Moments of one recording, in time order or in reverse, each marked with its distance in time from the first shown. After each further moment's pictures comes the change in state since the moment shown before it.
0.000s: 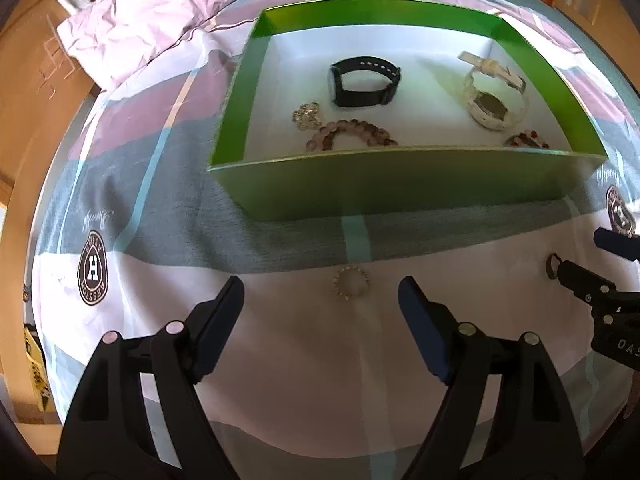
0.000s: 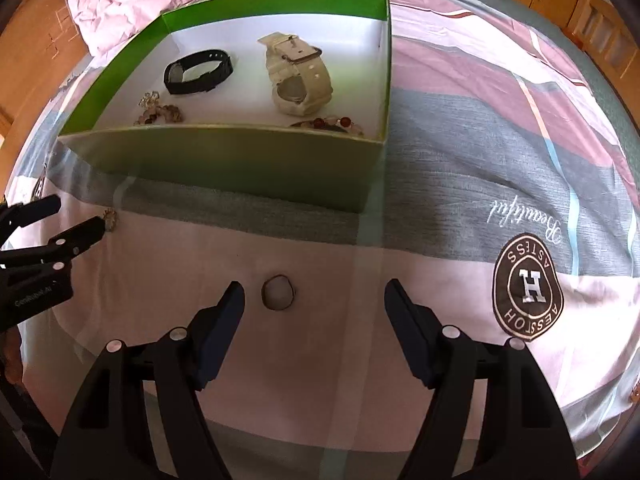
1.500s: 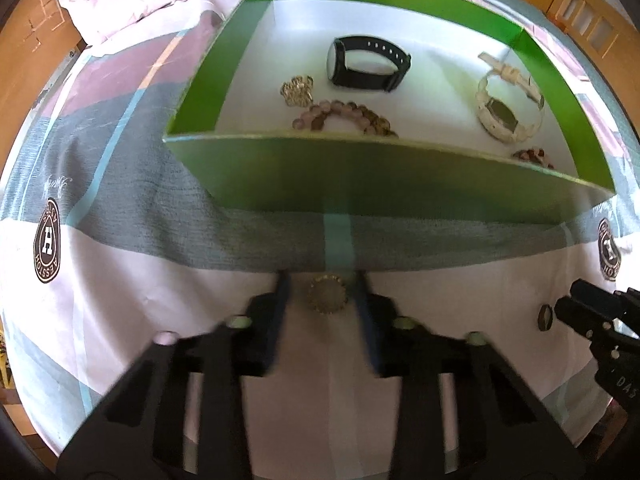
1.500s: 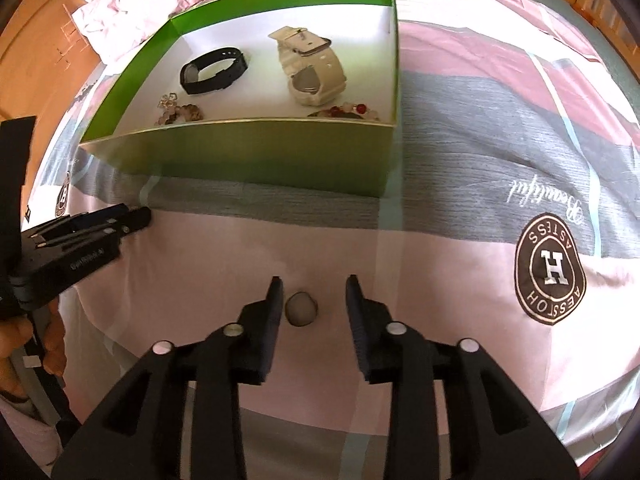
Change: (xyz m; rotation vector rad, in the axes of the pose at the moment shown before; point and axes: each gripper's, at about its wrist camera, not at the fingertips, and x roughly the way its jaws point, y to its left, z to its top) left arm 0.034 0.005 0.011 -0.108 0.059 -0.122; right arm -0.008 -0.014 -0.003 0.033 0.051 0.097
